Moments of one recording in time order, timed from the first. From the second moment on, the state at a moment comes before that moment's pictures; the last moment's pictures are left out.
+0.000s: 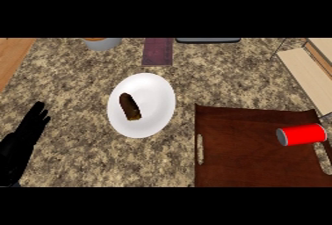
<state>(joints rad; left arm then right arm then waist) 0.12 0.60 -0.13 -1.65 0.40 0.20 0.08 -1.09 -0.64 -0.50 -0.79 1.46 -0.12 1.01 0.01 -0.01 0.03</state>
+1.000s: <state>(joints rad) 0.15 0.62 -0.12 -1.65 0.43 0.23 0.09 -1.10 -0.55 -0.59 -1.24 1.31 -0.25 1.01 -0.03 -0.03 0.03</state>
